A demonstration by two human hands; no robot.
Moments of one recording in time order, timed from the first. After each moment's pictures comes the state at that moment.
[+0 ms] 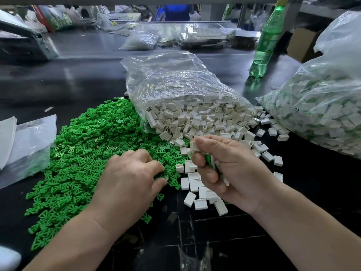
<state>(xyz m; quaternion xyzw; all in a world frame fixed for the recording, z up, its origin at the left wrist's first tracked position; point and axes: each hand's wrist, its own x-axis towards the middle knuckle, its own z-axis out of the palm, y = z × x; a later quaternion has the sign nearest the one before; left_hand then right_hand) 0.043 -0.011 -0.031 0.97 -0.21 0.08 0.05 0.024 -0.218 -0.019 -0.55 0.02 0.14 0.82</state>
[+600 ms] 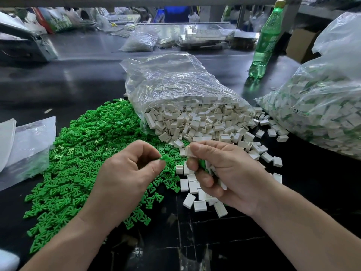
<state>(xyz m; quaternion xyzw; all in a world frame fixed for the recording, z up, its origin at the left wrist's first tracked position) 0.041 -0.011 -0.026 0.87 -0.12 0.07 0.47 0.024 -0.217 -0.019 -0.56 0.02 0.16 0.81</state>
